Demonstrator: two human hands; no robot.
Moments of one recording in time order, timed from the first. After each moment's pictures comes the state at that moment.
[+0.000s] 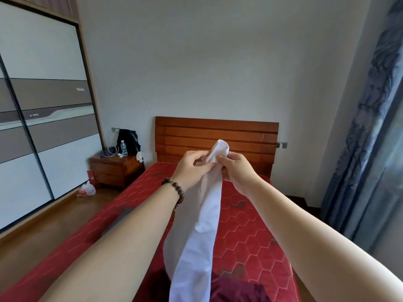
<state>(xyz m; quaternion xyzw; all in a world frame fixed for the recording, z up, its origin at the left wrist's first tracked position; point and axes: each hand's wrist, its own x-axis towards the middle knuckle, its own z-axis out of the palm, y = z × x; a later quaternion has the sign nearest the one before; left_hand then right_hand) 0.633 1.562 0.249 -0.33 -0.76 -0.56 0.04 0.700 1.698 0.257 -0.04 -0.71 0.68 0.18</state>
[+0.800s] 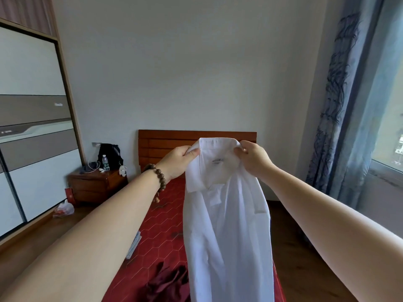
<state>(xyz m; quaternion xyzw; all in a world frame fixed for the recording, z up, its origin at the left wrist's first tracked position) 0.658 1.548 0.300 -0.42 -0.75 -0.51 -0.02 0.774 1.753 0.307 -0.15 -0.88 0.29 0.34</state>
